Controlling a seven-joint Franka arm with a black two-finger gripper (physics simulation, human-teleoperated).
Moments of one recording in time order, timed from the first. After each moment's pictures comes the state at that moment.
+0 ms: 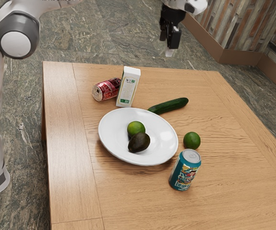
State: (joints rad) arm -0.04 0.11 0.01 -1.11 0.11 1.34 0.09
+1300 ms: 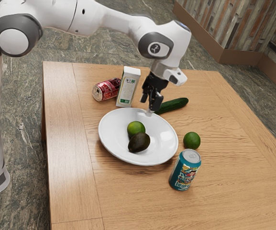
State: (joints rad) arm 0.04 0.08 -0.04 -1.73 -0.04 1.67 0.09
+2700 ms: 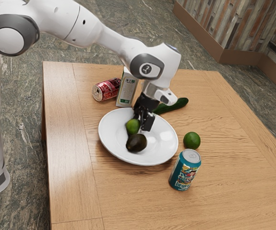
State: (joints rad) arm 0.05 0.06 -0.07 -1.94 -0.14 1.80 0.08
